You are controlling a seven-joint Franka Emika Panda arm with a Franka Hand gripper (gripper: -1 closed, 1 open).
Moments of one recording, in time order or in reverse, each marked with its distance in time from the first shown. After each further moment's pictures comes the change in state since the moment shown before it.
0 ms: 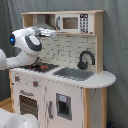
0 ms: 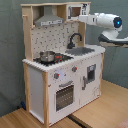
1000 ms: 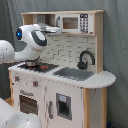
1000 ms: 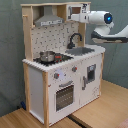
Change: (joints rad) arm -0.156 0.143 0.126 0.187 -0.001 -0.057 -0.047
